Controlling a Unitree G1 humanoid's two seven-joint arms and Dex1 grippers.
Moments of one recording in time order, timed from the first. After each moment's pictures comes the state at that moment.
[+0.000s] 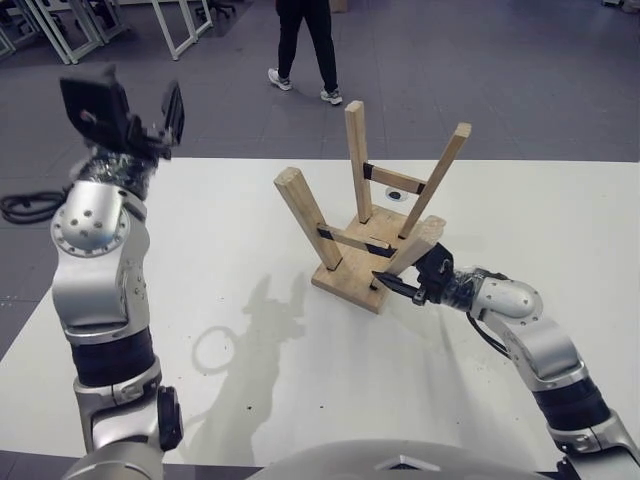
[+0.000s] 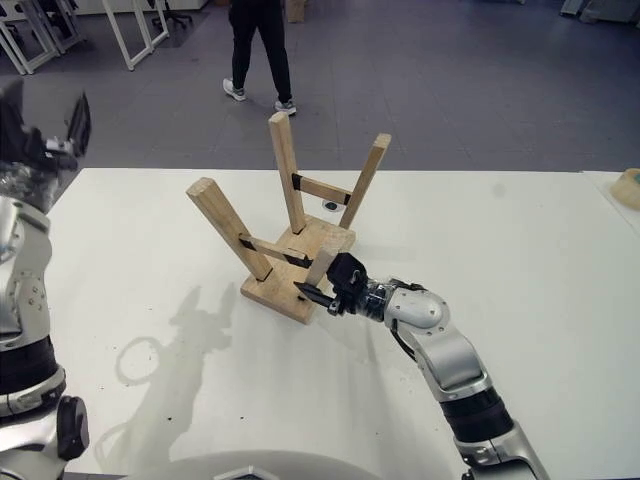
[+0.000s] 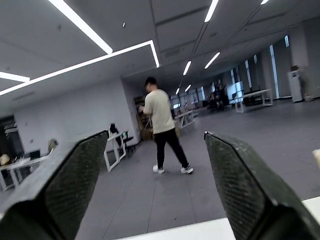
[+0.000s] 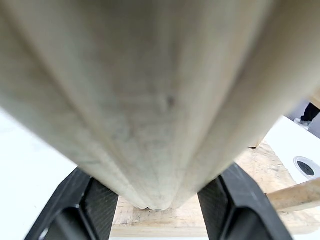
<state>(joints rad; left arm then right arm) -0.43 0.54 0.26 -0.40 -0.22 0.43 -0.17 -0.15 -0.47 0.26 -0.25 0.23 0.31 0.71</state>
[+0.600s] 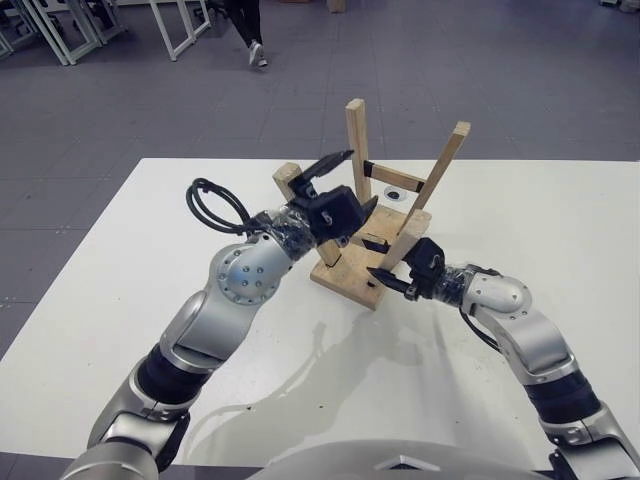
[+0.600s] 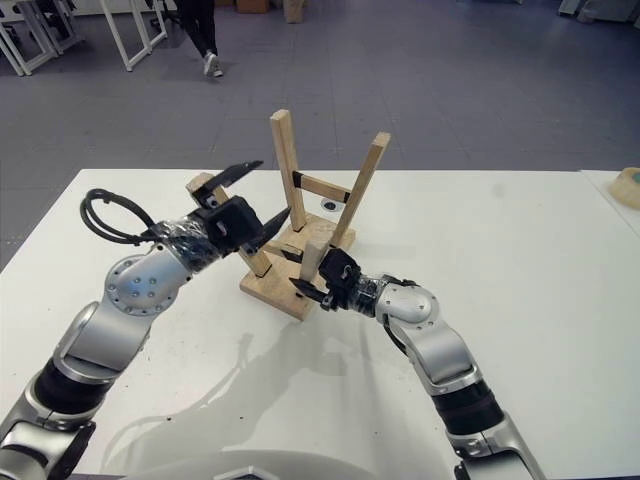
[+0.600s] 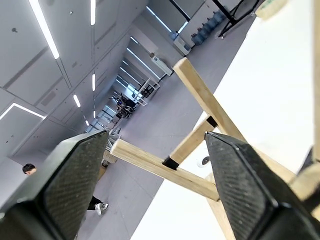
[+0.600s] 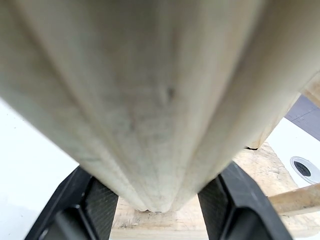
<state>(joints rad) -0.35 0.55 -0.42 -0.54 0.21 0.37 -0.34 -0.19 -0.45 0.29 -0.23 0.19 0.33 0.67</state>
